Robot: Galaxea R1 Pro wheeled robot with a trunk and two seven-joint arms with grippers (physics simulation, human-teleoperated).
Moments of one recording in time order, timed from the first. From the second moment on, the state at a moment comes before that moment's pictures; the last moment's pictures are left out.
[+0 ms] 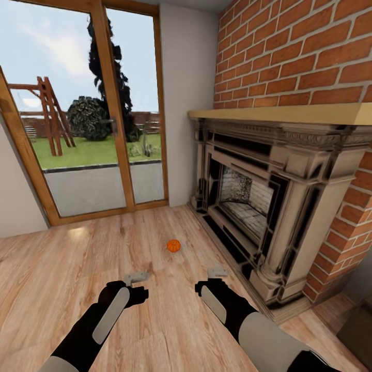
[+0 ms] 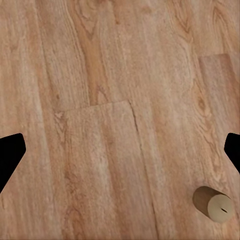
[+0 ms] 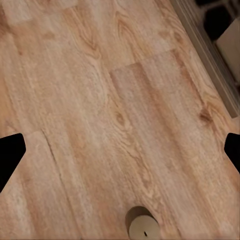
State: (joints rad) left arm -0.45 0.04 -0.29 -1.15 0.70 0.83 0.60; right arm -0.73 0.17 0.56 -0.51 -0.64 0.43 -0.54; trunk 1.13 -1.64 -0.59
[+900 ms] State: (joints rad) left arm -0.45 0.04 -0.29 -1.15 0.71 0.83 0.60; right arm -0.73 0.17 0.56 -0.55 -0.70 0.40 -0.50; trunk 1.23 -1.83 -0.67
